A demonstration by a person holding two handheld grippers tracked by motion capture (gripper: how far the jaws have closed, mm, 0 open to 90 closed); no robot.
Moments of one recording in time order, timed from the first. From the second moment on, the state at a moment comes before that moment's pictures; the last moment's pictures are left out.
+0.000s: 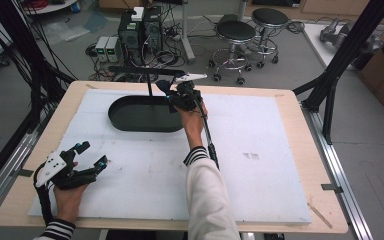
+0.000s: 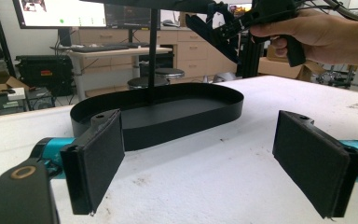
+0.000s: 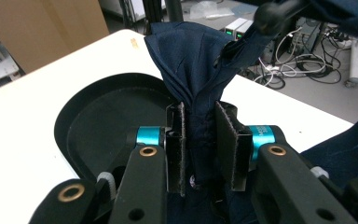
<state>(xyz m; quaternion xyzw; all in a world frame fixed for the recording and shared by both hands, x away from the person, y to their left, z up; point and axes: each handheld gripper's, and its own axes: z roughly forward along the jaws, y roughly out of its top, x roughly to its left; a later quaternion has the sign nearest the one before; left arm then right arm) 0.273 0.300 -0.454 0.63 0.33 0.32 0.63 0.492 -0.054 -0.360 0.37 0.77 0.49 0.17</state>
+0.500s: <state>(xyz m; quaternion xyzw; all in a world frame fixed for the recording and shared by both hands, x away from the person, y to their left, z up) 0.273 0.299 -0.454 0.63 0.33 0.32 0.63 0.491 -0.056 -0.362 0.36 0.79 0.47 0.14</state>
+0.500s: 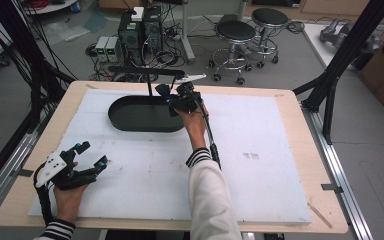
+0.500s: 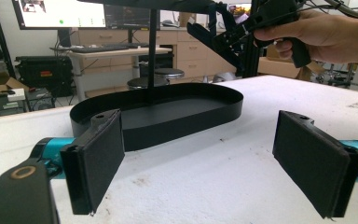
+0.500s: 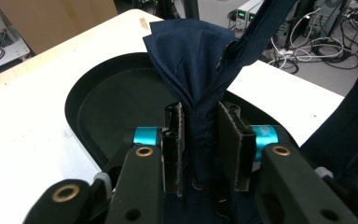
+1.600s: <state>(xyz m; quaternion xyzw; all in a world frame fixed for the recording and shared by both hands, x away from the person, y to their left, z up) 0.273 0.299 -0.454 0.63 0.33 0.32 0.63 0.436 -0.098 -0.300 0.32 0.77 0.54 0.16</state>
